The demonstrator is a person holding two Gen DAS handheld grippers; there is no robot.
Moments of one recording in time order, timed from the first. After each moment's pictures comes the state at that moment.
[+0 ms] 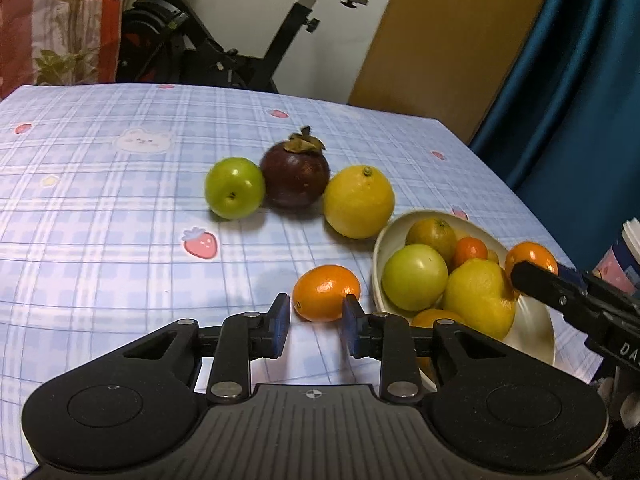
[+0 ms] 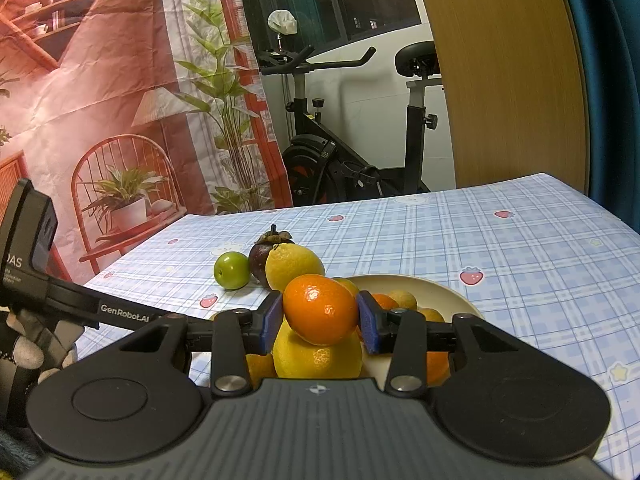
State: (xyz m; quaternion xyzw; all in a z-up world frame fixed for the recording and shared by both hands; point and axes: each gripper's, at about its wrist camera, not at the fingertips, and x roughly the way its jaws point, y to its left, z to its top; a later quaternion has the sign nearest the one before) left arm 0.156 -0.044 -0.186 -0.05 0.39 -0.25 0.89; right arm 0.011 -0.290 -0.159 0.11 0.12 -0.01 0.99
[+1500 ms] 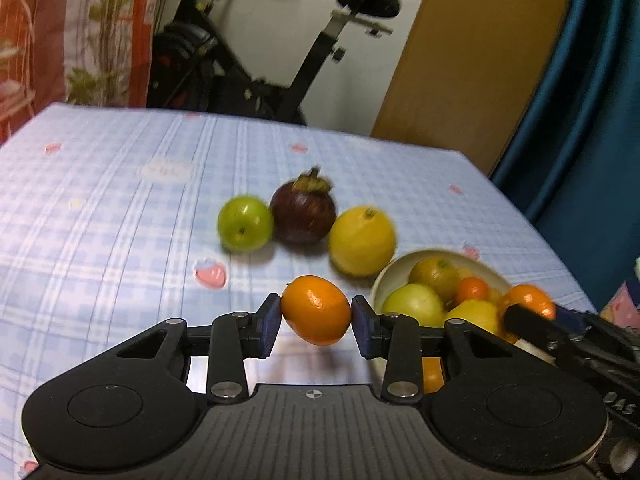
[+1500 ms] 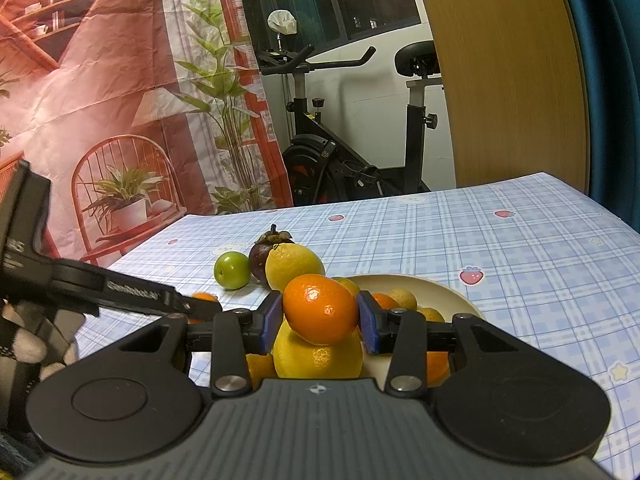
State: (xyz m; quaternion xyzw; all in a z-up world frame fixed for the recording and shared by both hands) left arm 0.144 -0.055 -0.160 -0.05 0.35 -0.21 0.91; right arm 0.011 -0.289 -0.158 0.11 0.12 -0.01 0.99
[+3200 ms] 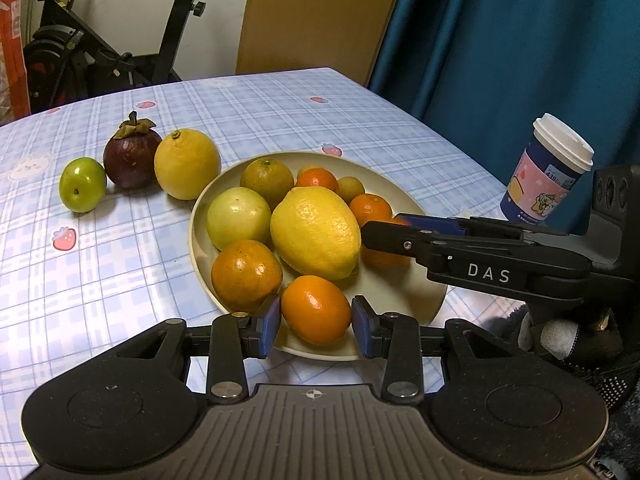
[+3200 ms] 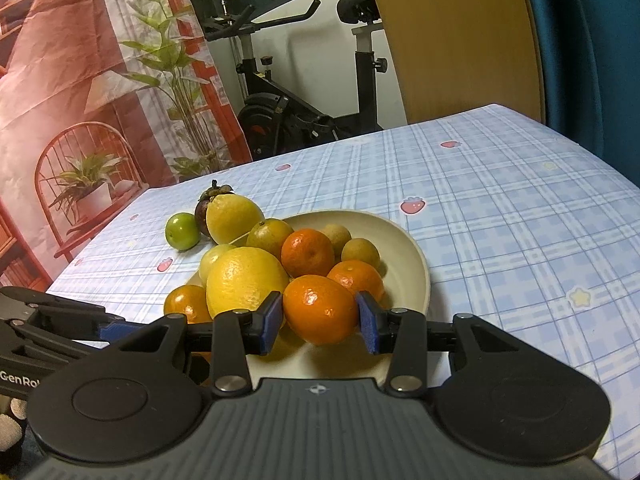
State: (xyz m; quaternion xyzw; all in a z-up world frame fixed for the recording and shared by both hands) left arm 0.099 -0.114 -0.179 0.04 0.39 -0.36 0.84; right arm -0.004 -0.321 -0.177 0.17 0.19 -0.05 0.97
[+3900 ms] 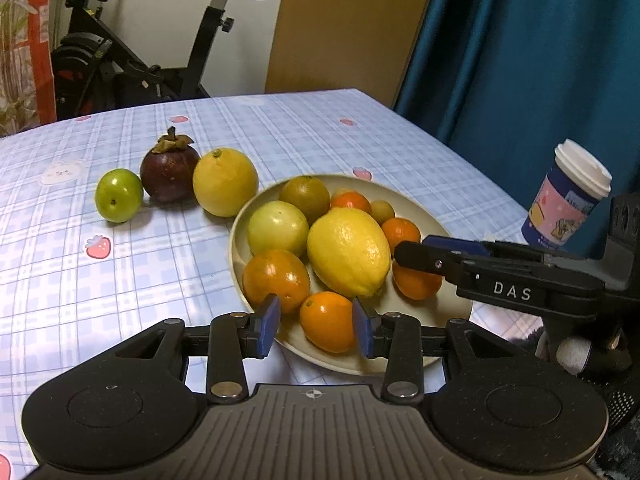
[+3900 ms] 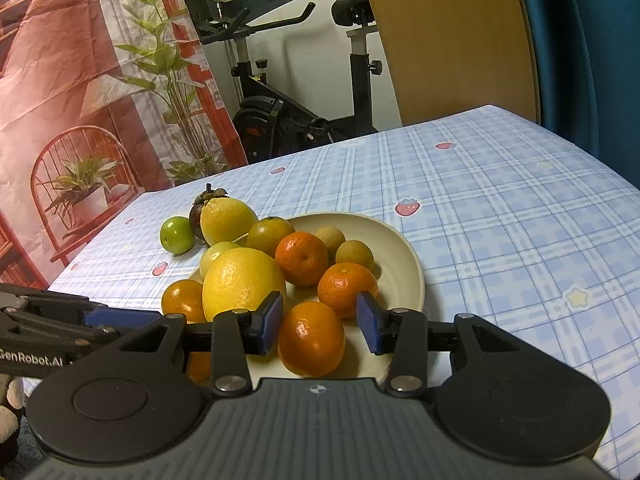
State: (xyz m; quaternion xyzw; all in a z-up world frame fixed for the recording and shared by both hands) left arm 0.103 -0.099 -0.170 0.03 0.37 -0.33 0.87; right arm -0.001 -0.323 -0.178 0.17 0.19 -0.06 0.97
